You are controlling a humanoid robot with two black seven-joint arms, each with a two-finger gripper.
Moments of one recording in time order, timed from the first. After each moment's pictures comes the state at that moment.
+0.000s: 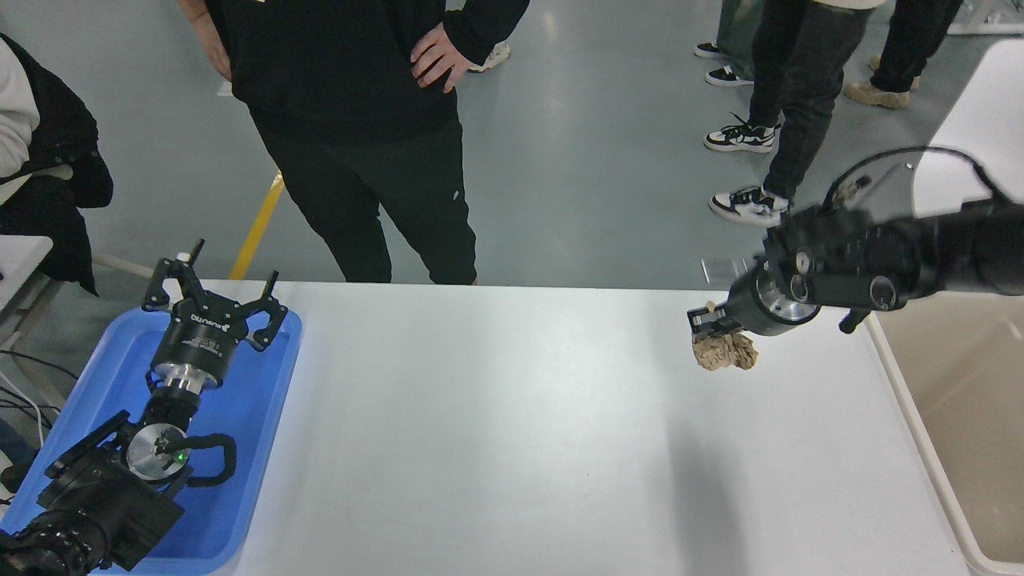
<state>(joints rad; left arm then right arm) -0.60 0.23 -0.89 -0.31 -0.14 -0.79 -0.37 1.88 -0.34 -1.09 1.19 -0.48 0.40 0.01</state>
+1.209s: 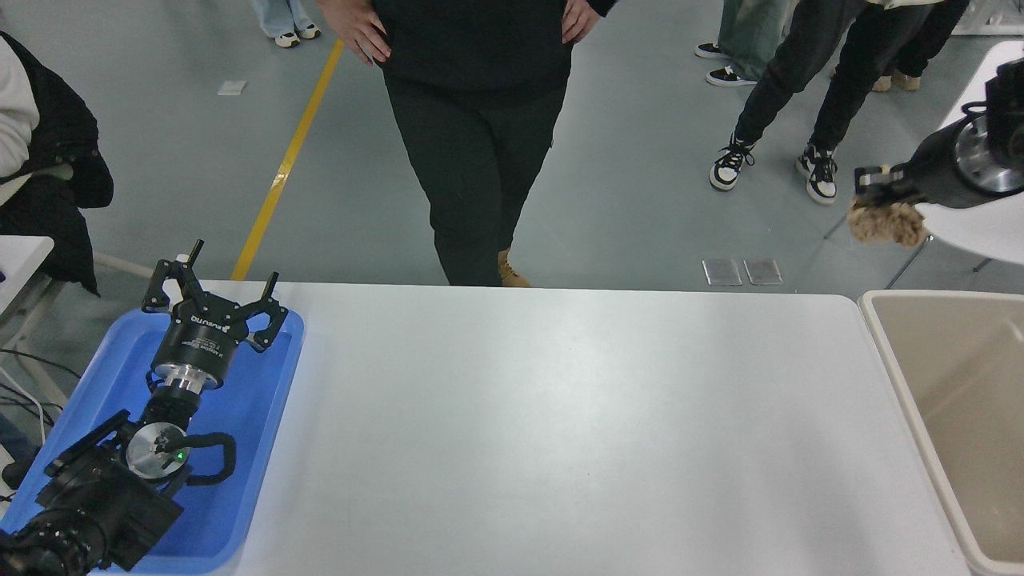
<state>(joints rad) -0.60 0.23 -0.89 -0.31 -0.14 -0.79 -0.37 1.76 -0.60 -1.20 0.86 -0.47 0.30 0.00</state>
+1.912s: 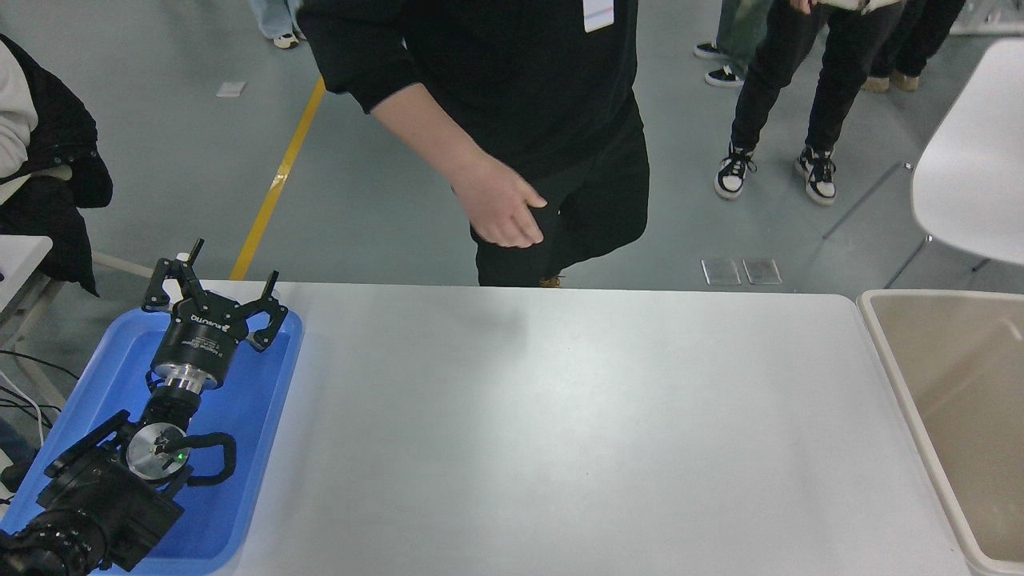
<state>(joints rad) -0.60 0.23 -0.89 -0.31 -0.14 -0.79 -0.37 0.96 -0.62 -0.93 0.26 -0.28 -0.12 0.00</state>
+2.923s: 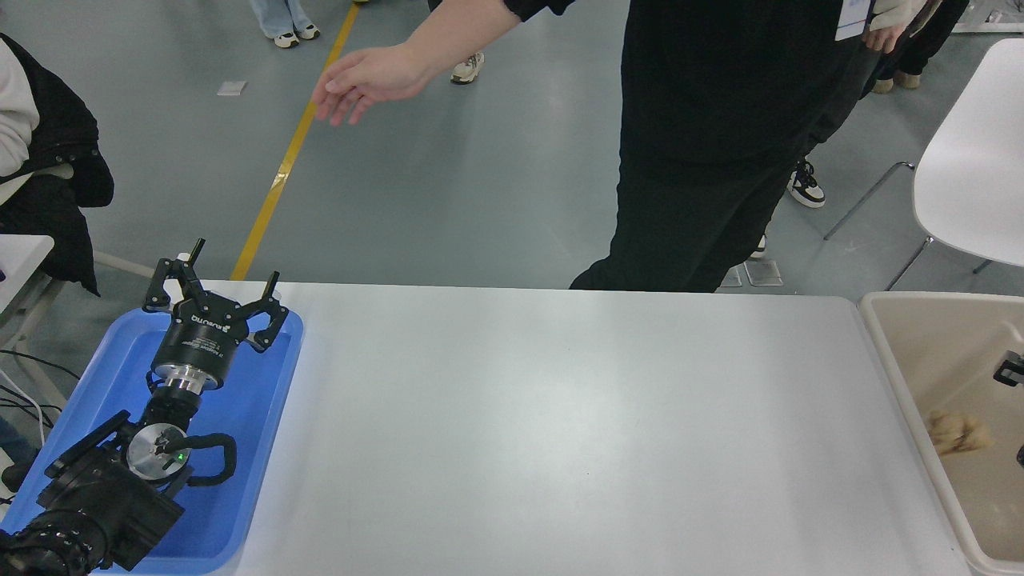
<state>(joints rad) -0.60 0.23 -0.89 -0.31 -0.14 -0.79 -0.37 0.72 -0.50 -0.71 0.16 -0.26 -0.24 0.00</state>
